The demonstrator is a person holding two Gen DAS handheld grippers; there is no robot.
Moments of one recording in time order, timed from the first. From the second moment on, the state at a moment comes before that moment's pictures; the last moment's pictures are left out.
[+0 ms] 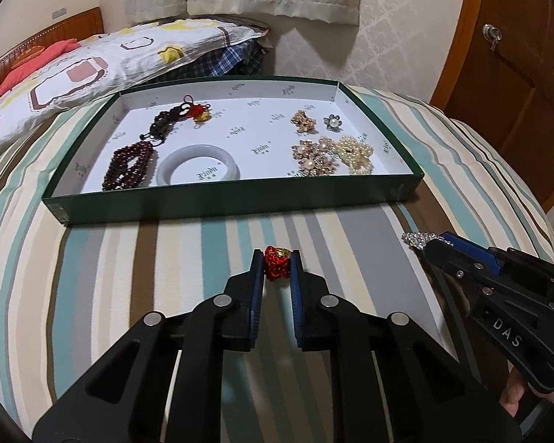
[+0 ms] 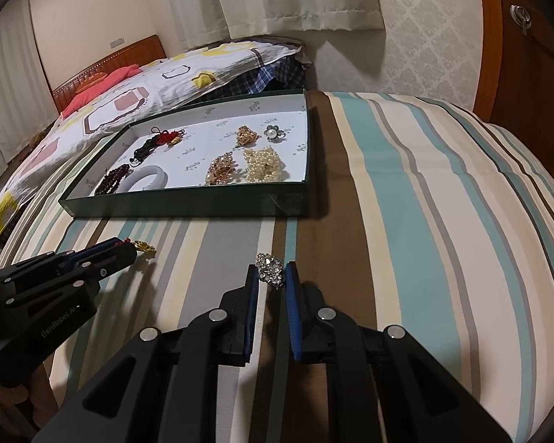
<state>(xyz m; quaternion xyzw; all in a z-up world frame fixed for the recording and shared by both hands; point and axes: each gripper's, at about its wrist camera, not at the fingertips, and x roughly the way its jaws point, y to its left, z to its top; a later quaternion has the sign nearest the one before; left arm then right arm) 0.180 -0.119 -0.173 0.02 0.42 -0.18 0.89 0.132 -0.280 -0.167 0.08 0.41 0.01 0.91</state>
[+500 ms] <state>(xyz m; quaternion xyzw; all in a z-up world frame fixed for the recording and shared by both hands) 0.170 -0.093 -0.152 0.01 0.39 -0.17 0.90 0.132 -0.263 -0.150 0.06 0.40 0.02 0.92</state>
